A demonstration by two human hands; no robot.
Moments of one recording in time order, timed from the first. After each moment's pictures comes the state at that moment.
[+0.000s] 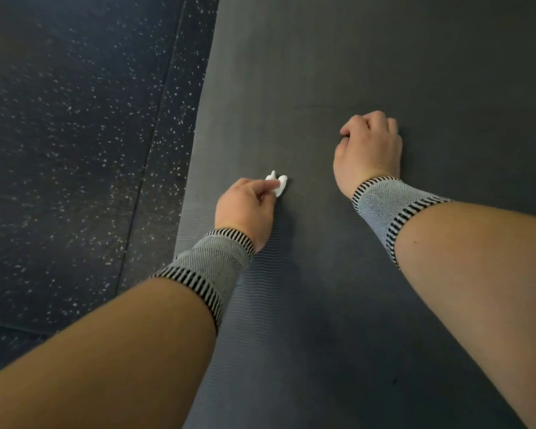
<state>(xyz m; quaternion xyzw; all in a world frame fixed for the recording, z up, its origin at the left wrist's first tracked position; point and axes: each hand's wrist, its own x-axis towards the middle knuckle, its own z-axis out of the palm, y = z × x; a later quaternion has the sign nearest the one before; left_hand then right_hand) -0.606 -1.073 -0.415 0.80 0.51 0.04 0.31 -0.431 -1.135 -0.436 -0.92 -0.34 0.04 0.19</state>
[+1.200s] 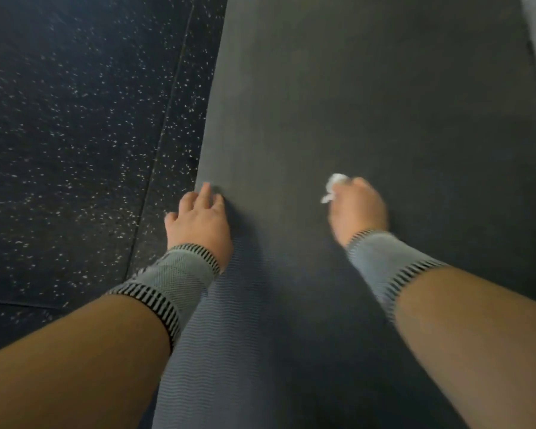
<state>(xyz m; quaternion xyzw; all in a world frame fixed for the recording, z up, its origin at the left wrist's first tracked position) -0.707 -1.075 -0.396 0.85 0.47 -0.23 0.07 -0.517 -1.208 -0.419 -0.92 -0.38 0.07 0.07</state>
